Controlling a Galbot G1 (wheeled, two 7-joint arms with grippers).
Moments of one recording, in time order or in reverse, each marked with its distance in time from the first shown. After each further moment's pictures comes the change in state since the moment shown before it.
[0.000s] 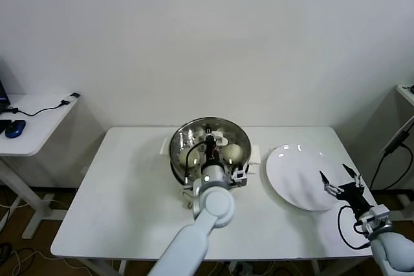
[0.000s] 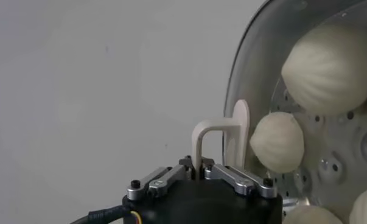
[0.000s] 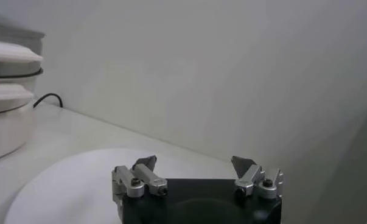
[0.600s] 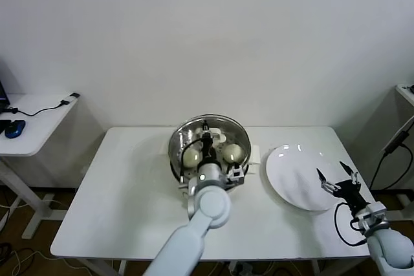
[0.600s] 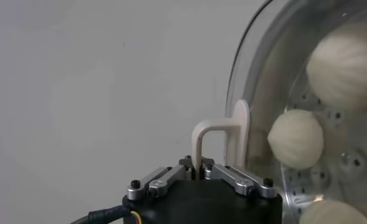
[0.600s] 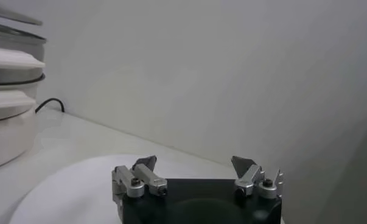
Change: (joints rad) left arm 0.009 0.022 0.003 -0.072 -0.013 0.000 0.023; right arm 0.019 0.001 -0.022 0.006 0.002 -0.008 0.012
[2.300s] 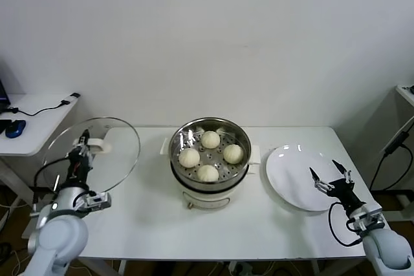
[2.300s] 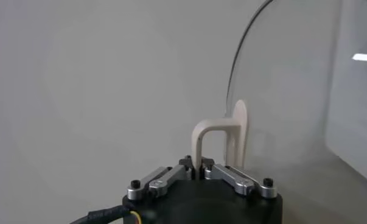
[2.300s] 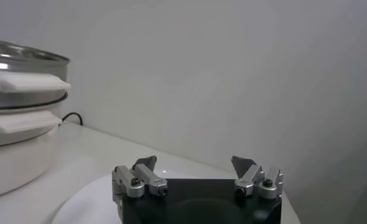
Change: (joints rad) left arm 0.464 0.540 -0.669 -0.379 -0.433 -0.313 -0.232; right arm -0.014 -0.003 -0.024 0.061 0.027 -0.022 -0.004
